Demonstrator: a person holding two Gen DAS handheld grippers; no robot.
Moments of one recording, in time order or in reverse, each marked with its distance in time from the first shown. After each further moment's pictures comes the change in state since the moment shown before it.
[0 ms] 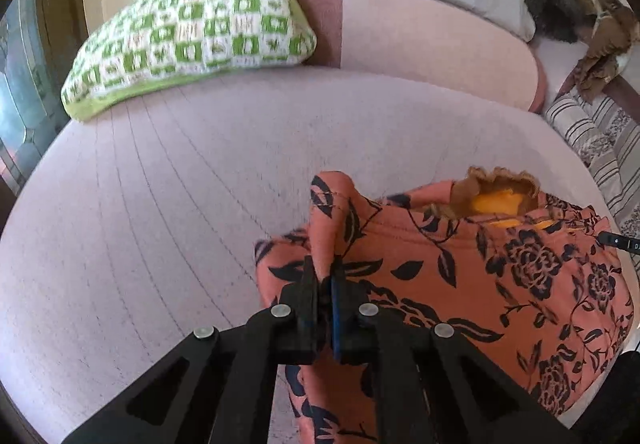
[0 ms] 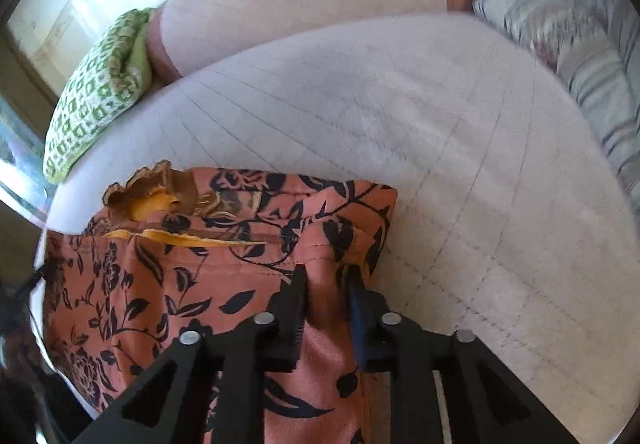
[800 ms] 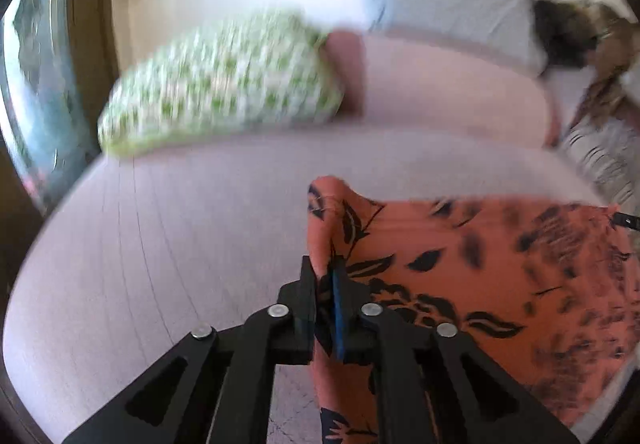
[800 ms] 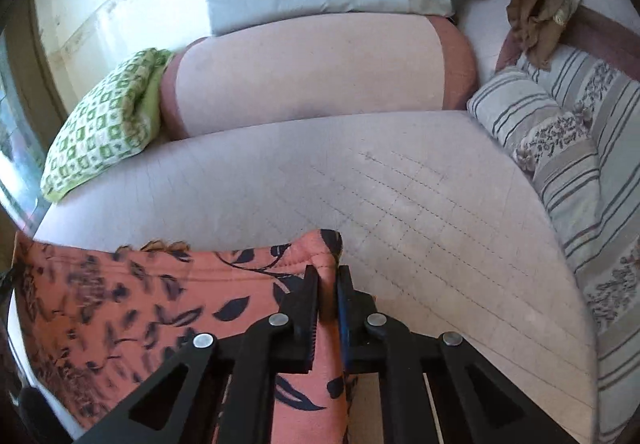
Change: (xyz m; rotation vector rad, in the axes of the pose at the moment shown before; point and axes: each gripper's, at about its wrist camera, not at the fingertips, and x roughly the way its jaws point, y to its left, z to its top) left arm -0.006 0.014 0.004 -0.022 -0.070 0.116; right arm -0.041 0.007 0.046 -0.061 -0.220 -0.062
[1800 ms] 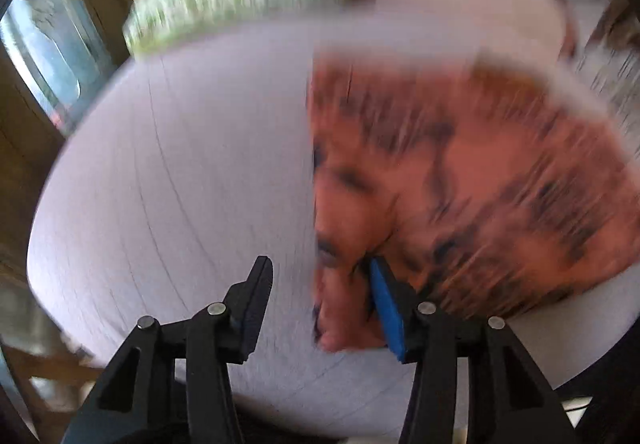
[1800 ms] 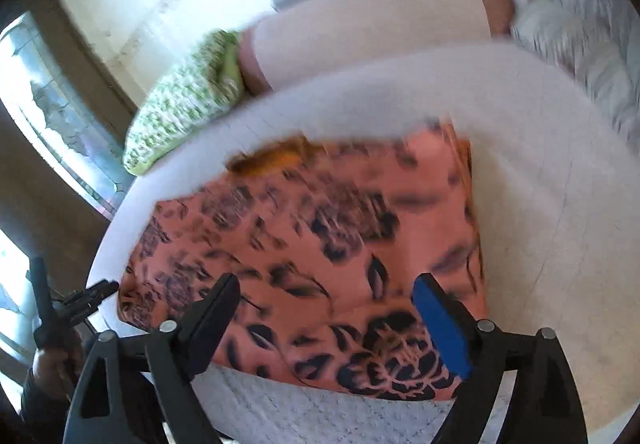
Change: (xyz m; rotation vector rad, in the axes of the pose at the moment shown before) left arm -0.045 -0.006 -0.116 0.014 0.289 0.092; right arm -0.045 0.019 -0.123 0.111 0.129 0.305
